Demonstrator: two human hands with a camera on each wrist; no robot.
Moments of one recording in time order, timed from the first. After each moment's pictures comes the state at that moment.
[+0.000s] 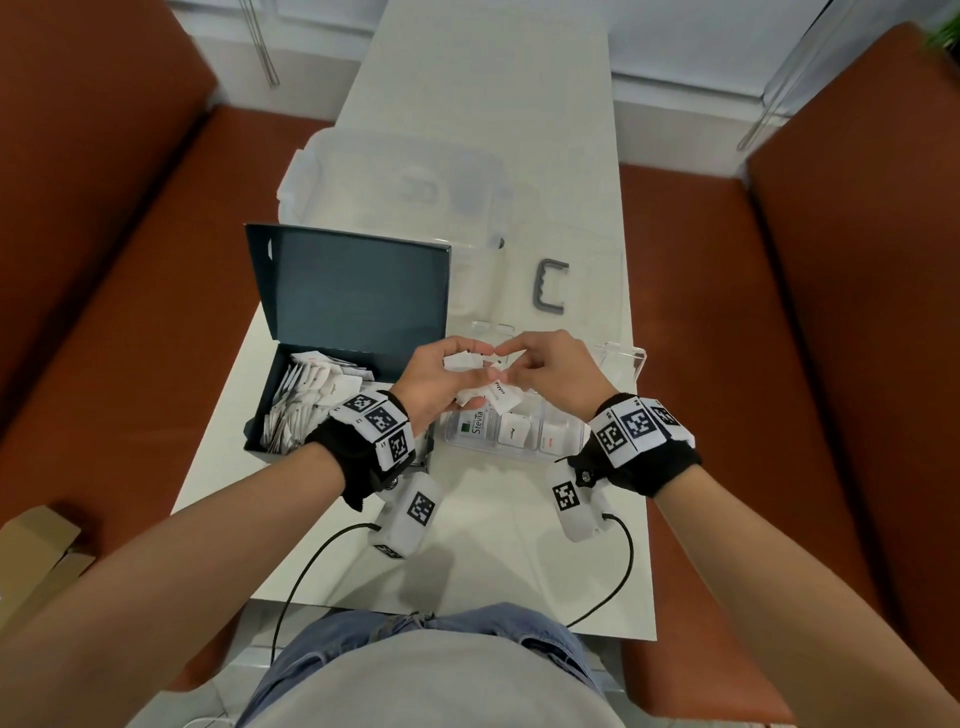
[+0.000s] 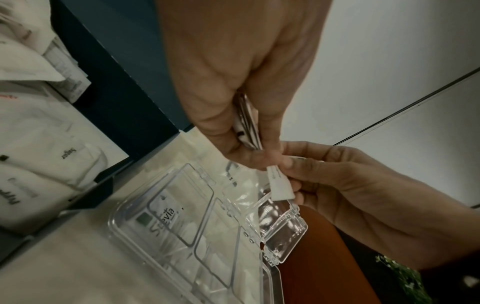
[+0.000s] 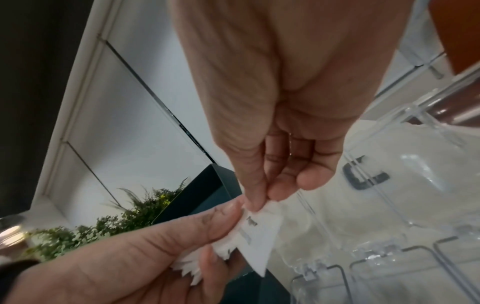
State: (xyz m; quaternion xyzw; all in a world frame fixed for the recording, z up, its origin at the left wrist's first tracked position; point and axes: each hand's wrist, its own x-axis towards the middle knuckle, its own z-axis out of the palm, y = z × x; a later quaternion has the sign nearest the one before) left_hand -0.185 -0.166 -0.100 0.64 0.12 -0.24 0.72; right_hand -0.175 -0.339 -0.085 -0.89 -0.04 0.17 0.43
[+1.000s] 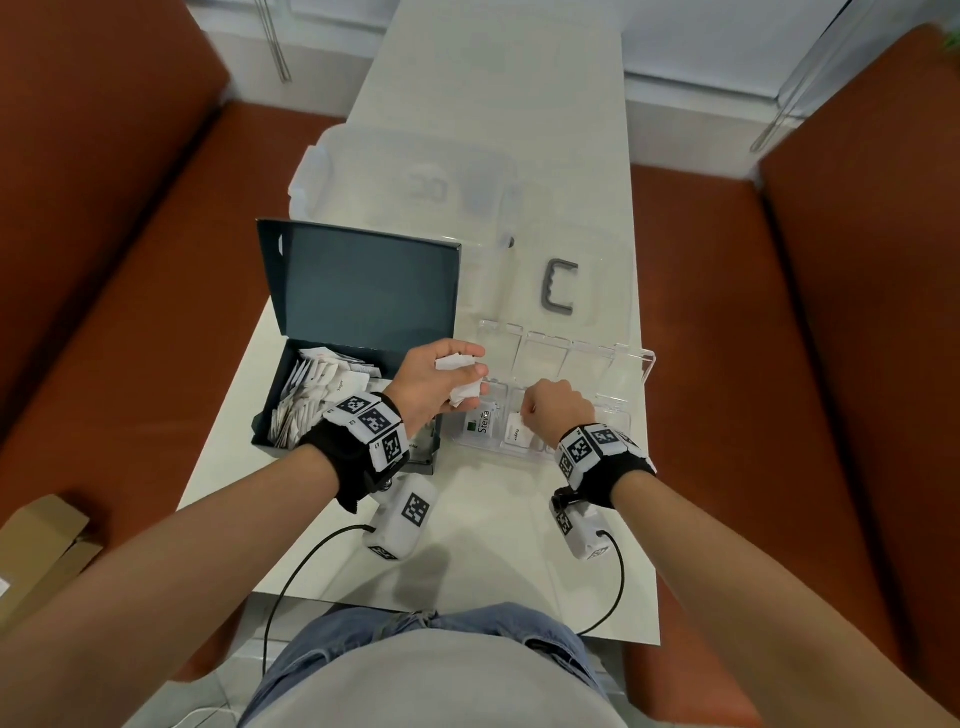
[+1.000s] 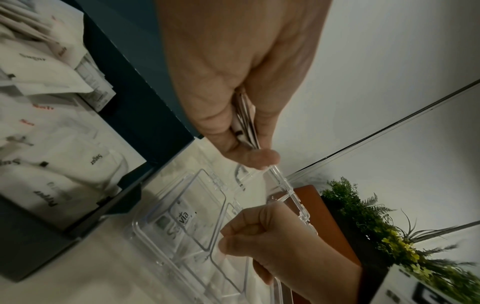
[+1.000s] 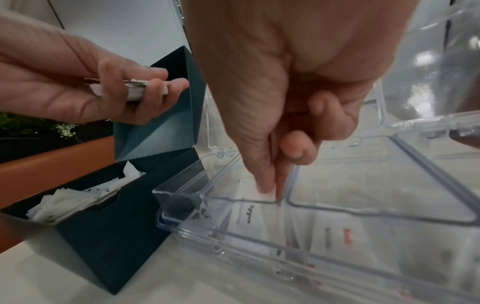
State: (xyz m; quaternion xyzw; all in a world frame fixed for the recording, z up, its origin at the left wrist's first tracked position) left_hand -0.186 -0.155 -0.106 0.63 0.15 -0.23 0.73; right_hand -0.184 -0.327 -0.149 -0.97 0.03 0.24 0.08
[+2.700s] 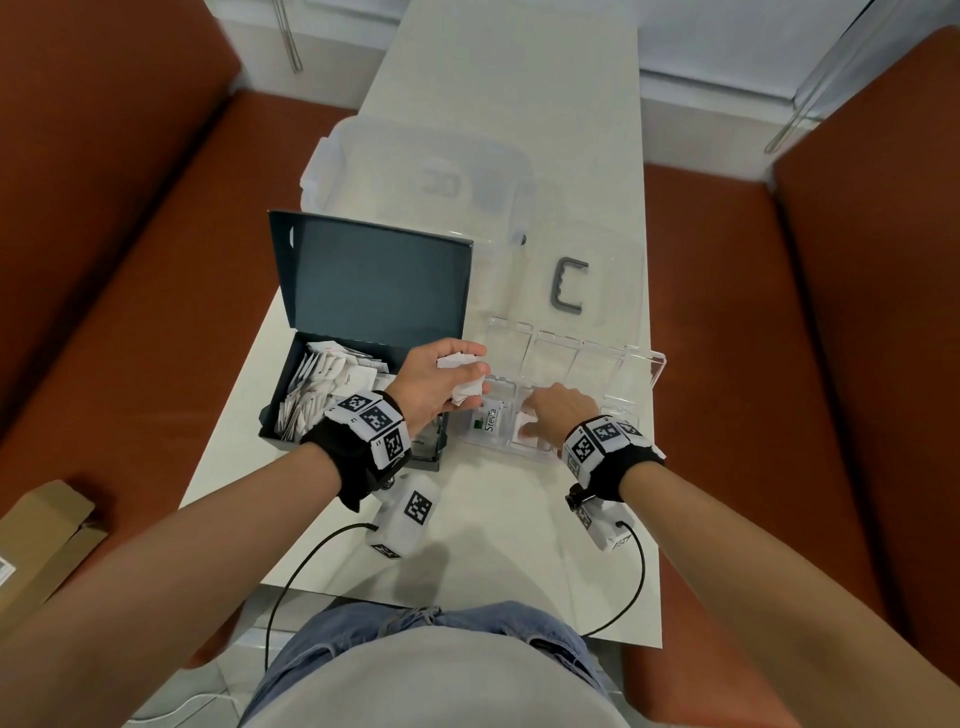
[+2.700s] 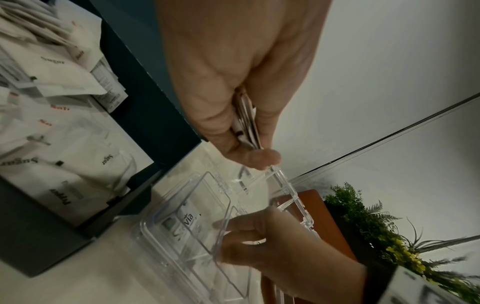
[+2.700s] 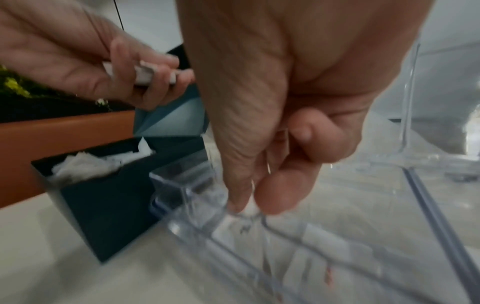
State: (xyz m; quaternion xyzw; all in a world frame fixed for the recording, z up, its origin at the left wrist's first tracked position) left_hand -0.189 -0.149 -0.102 0.62 0.17 -0.23 0.73; right_hand -0.176 -0.334 -0.159 -0.95 -0.09 0.30 0.01
